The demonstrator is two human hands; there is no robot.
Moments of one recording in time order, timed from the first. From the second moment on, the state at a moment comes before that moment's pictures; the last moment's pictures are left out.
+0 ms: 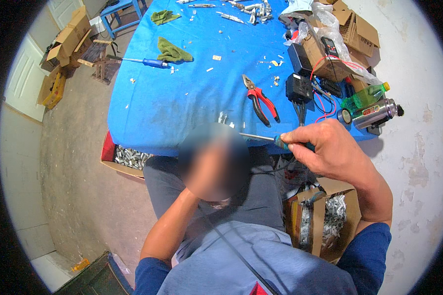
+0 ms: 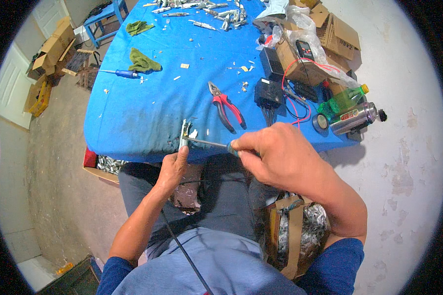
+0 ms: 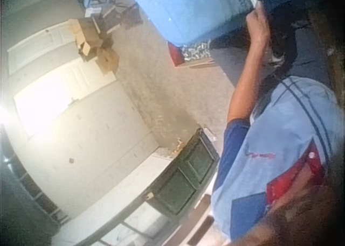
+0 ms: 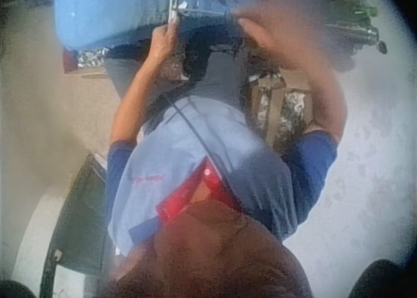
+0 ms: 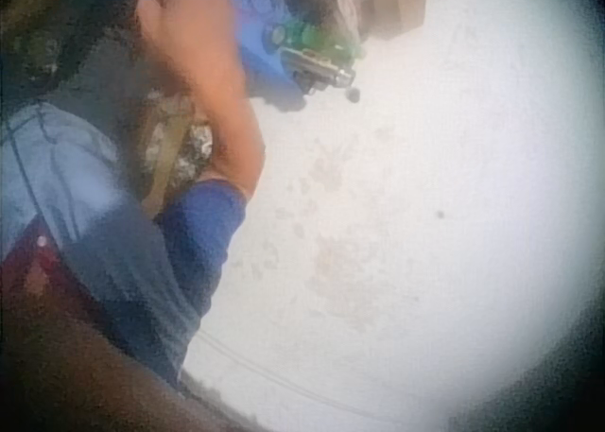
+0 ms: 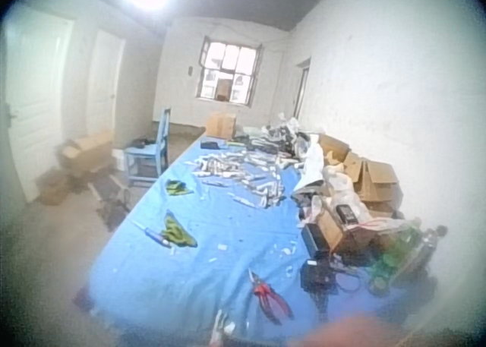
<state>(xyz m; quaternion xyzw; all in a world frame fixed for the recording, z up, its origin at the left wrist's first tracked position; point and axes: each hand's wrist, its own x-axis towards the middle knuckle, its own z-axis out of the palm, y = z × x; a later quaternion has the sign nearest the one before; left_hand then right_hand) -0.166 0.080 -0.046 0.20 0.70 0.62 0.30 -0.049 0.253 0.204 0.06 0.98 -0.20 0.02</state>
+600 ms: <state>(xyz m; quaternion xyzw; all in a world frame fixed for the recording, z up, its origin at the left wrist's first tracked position) -0.175 0.082 -0.040 0.15 0.69 0.59 0.40 -0.028 0.258 0.205 0.20 0.93 -0.30 0.00</state>
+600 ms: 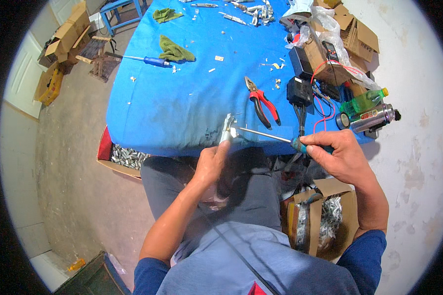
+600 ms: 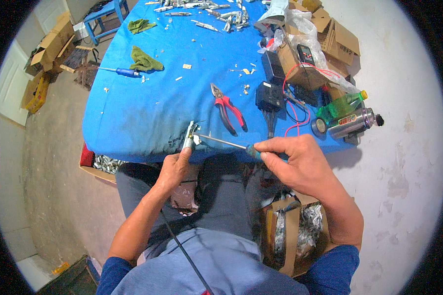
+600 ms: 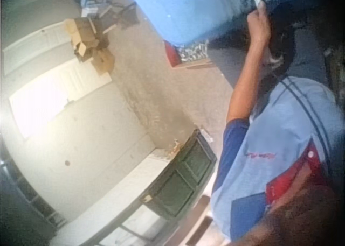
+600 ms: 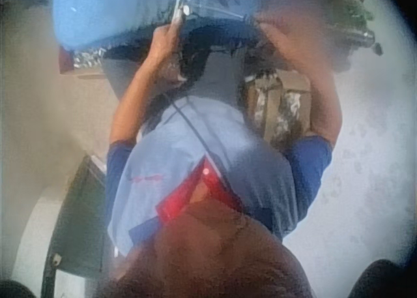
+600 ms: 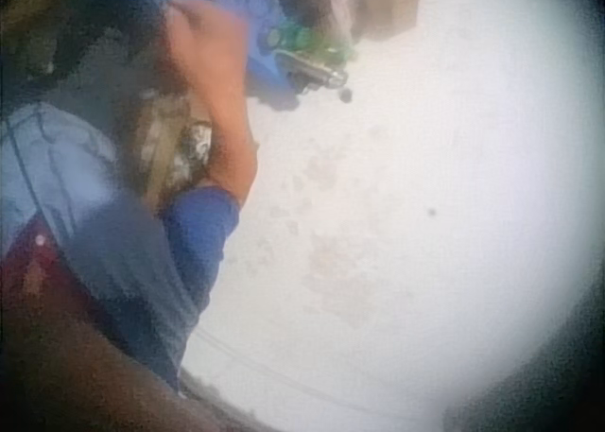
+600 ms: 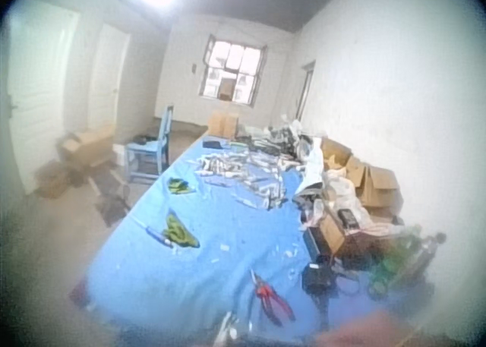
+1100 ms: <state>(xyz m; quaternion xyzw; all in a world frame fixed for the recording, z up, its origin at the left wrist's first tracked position) -0.178 0.079 -0.034 0.12 0.65 0.60 0.46 -0.043 0.271 0.189 0.15 0.94 -0.30 0.05</state>
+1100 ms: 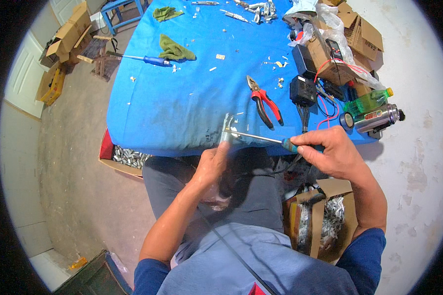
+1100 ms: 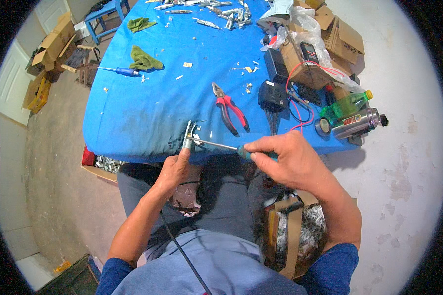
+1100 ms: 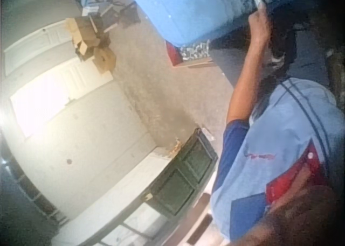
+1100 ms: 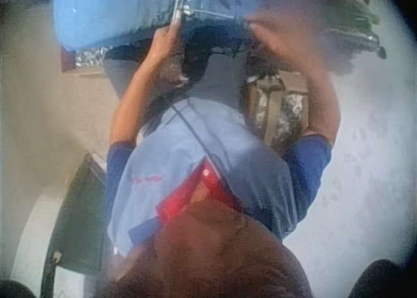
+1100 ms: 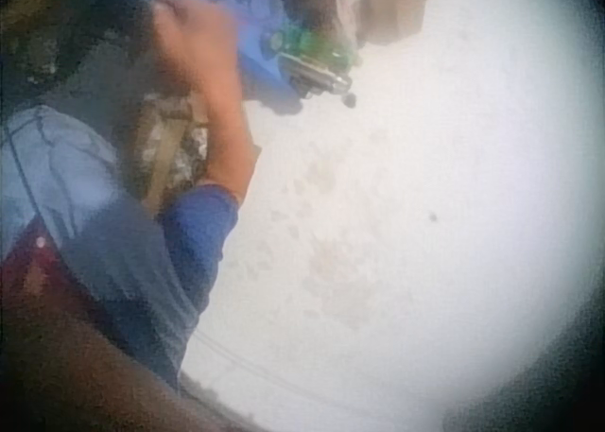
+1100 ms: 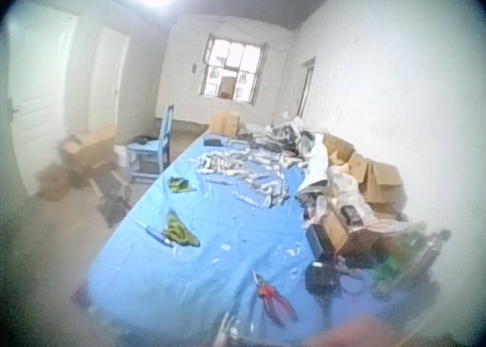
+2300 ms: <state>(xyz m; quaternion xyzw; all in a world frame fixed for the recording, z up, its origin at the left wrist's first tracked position) -0.189 0.067 -0.031 0.09 0.55 0.64 0.53 -0.051 0.281 0.183 0.15 0.94 -0.32 0.05</state>
